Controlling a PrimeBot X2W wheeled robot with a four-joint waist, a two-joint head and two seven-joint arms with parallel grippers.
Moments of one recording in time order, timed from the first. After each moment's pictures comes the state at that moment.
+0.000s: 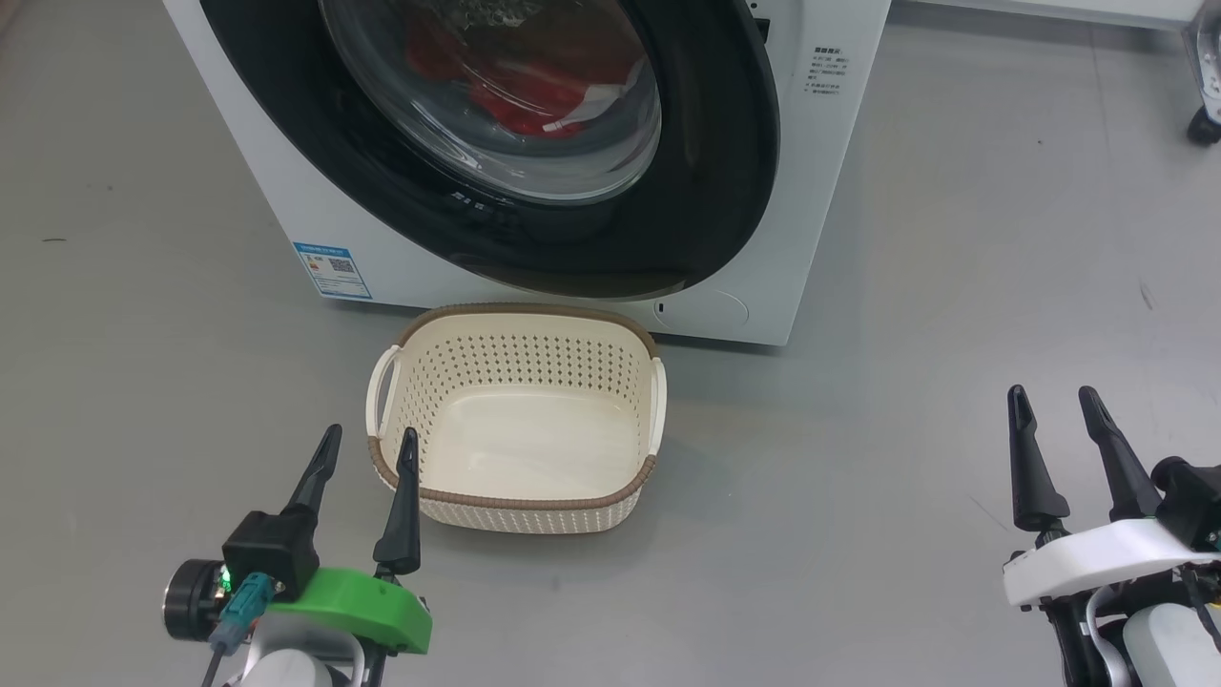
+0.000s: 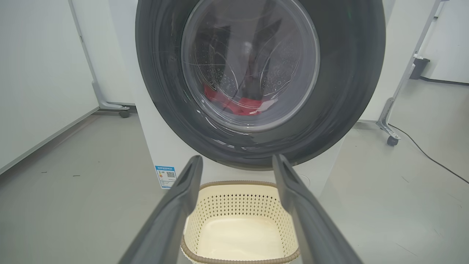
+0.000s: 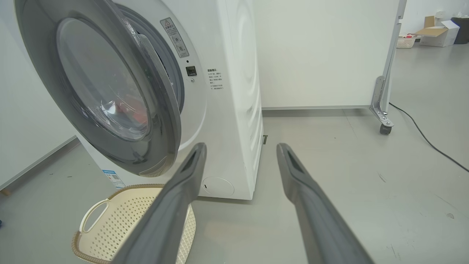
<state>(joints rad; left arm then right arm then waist) -0.11 0.03 -0.23 0.26 -0.33 0.01 -0.25 -0.01 -0.26 0.16 0.15 0.54 0.07 -0.24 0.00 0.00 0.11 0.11</state>
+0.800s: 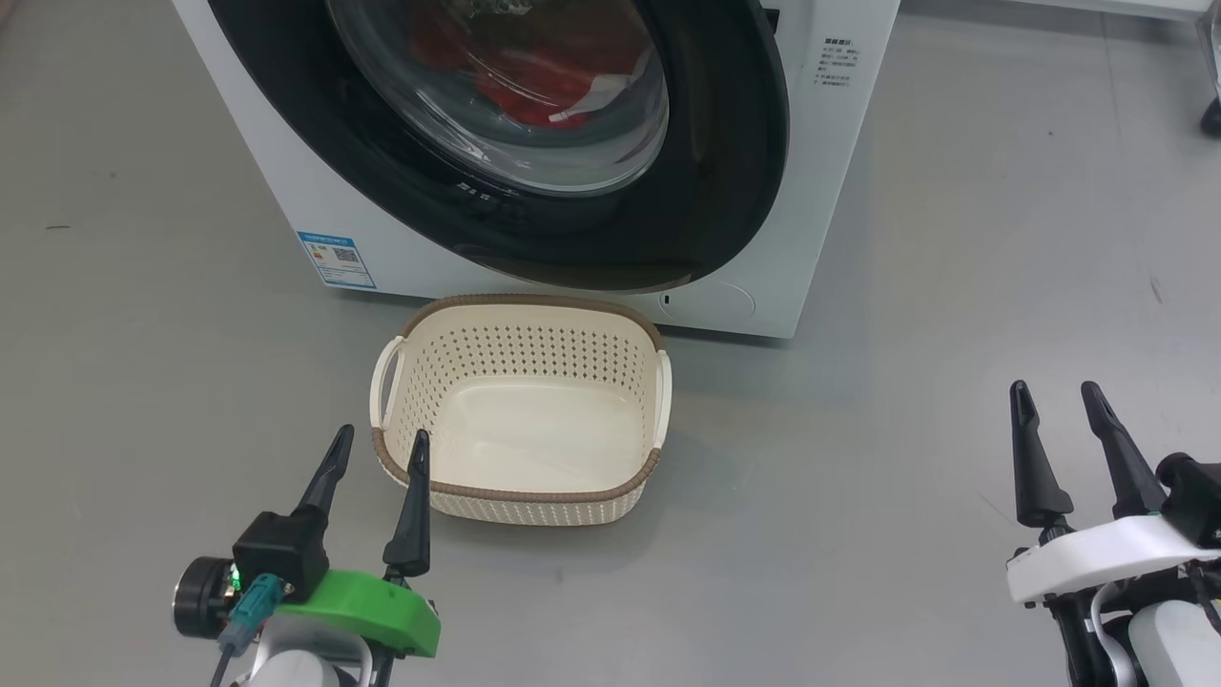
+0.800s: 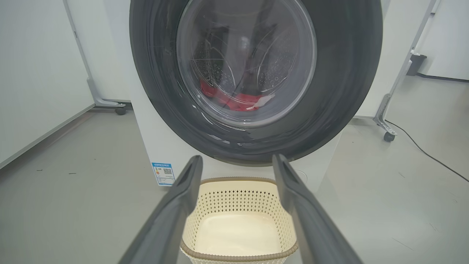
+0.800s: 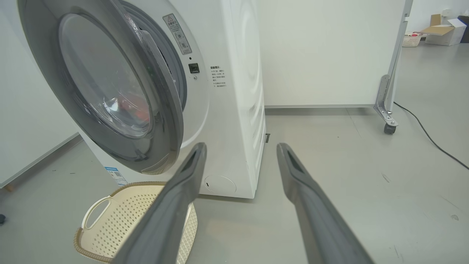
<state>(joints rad) -0.11 0.03 -0.24 0.26 -0.33 0.00 -0.25 -0.01 -0.27 0.16 0.14 0.54 0.07 -0.24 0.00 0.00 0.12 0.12</state>
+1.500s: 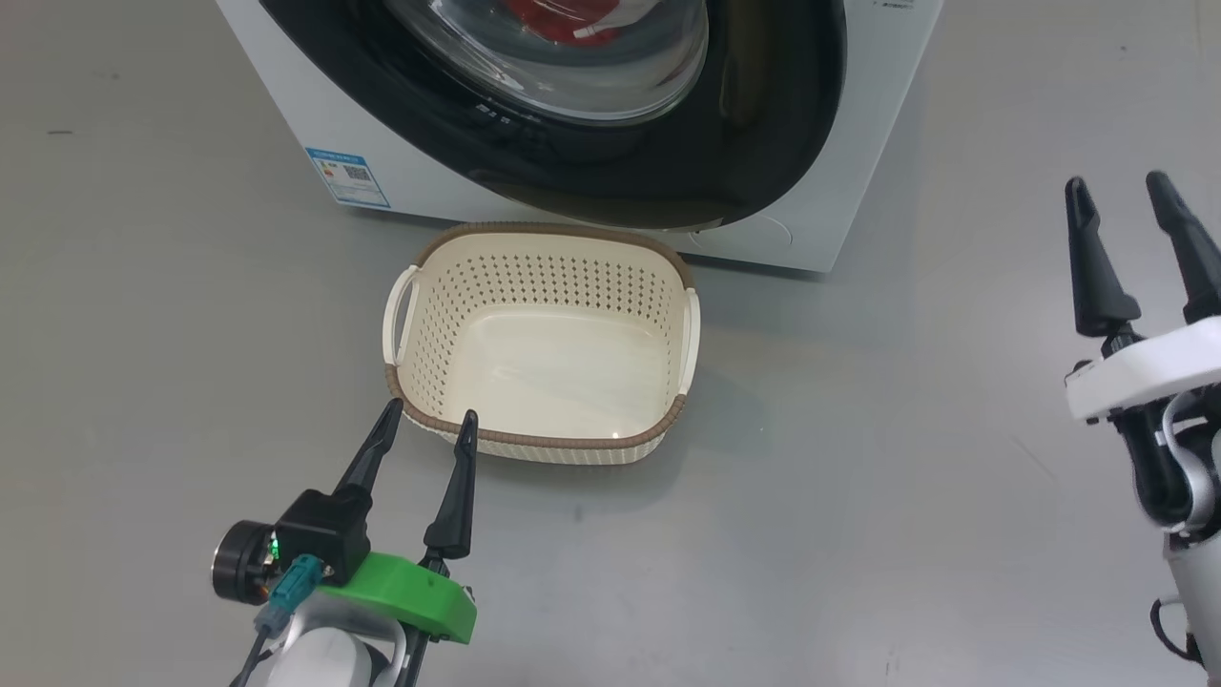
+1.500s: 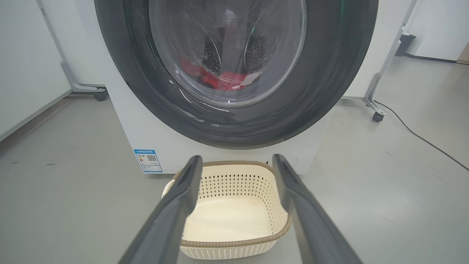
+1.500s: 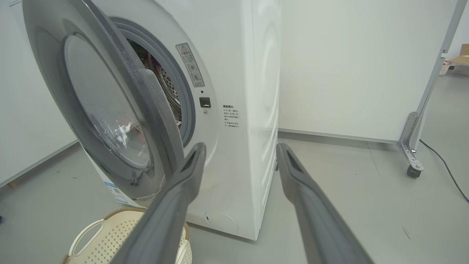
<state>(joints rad) -0.15 0.03 -0.32 0.23 -0.33 -0.01 -0.25 -0.29 -0.37 0.16 0.10 0.55 0.09 -0.09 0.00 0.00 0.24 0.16</state>
